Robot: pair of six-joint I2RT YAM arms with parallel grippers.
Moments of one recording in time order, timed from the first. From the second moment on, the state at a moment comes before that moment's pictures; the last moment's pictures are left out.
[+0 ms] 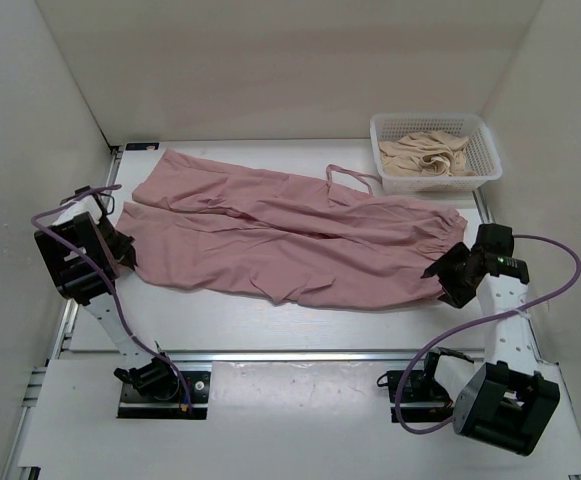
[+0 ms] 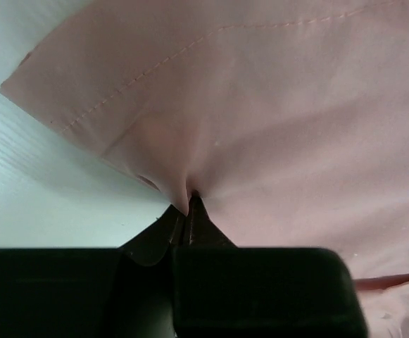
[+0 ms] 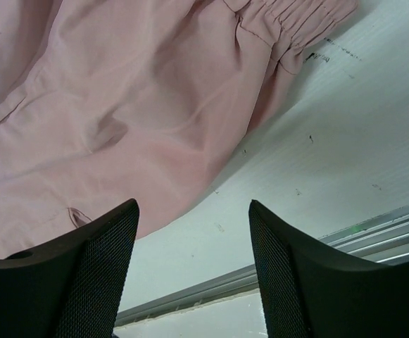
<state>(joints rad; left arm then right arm) 0.46 2.01 1.40 -0.93 -0.04 -0.57 -0.27 1.01 0.76 -0.89 -0.16 0.61</state>
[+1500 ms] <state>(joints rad) 0.45 1.78 1.74 -1.07 0.08 -0.58 -0.25 0.95 0.94 -0.84 -0.03 0.73</state>
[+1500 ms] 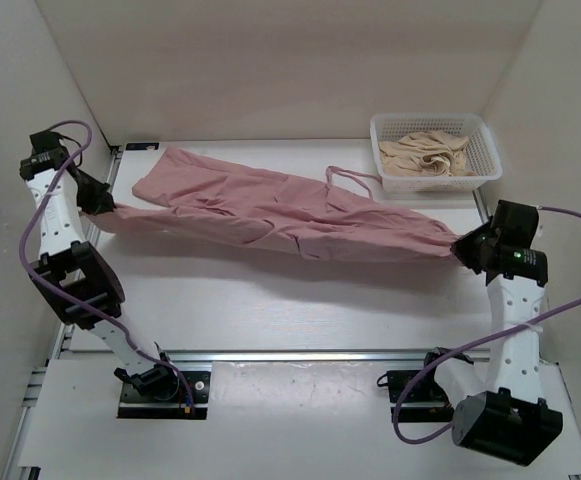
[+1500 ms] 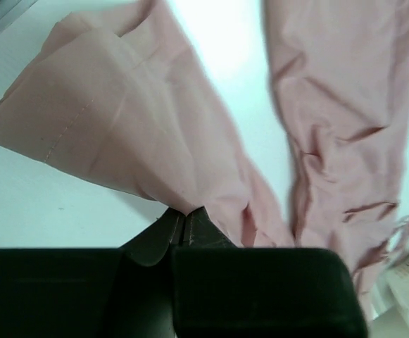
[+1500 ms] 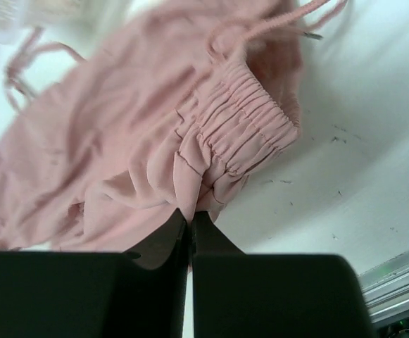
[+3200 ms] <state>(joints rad) 0.18 2.45 2.64 -1.07 0.15 -0.59 -0.20 1.25 1.14 -0.94 0.30 0.70</state>
